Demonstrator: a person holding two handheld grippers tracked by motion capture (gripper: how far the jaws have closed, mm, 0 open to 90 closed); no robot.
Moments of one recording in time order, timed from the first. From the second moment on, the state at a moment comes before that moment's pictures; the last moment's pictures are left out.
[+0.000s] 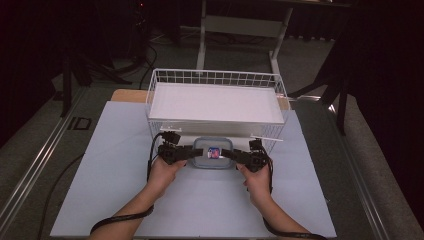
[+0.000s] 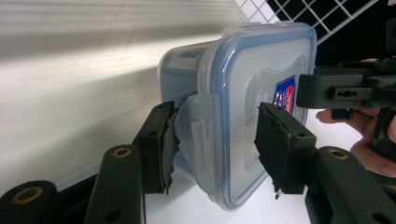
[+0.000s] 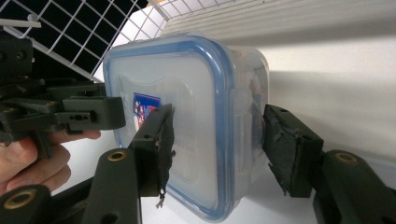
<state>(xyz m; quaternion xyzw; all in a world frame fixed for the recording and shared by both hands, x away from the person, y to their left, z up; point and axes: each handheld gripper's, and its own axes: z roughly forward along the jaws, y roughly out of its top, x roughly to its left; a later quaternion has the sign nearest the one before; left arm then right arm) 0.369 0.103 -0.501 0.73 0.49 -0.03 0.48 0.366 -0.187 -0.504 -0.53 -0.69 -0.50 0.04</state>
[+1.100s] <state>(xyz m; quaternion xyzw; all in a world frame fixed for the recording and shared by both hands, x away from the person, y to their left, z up) 0.390 0.102 -0.510 0.73 0.47 0.04 0.50 0.394 -0.184 -0.517 -0.54 -0.67 -0.51 0.03</state>
